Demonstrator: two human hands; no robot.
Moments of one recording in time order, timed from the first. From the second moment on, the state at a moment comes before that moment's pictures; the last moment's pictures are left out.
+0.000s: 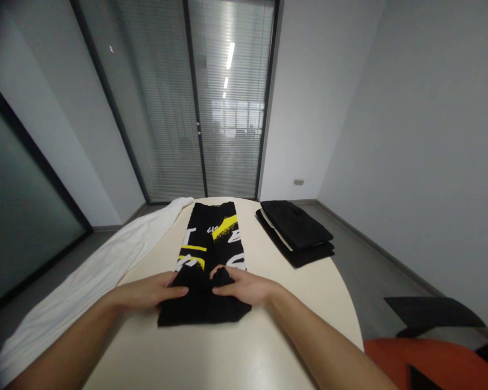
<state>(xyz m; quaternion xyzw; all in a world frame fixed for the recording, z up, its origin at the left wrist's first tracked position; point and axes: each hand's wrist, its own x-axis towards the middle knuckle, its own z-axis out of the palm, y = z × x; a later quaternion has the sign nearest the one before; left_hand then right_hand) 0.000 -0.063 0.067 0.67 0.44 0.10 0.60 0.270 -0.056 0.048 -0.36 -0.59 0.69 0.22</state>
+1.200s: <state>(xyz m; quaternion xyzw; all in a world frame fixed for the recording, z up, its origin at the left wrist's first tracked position) 0.002 -0.035 0.035 0.73 0.60 0.26 0.20 0.258 0.000 0.027 -0.35 -0.60 0.64 0.34</state>
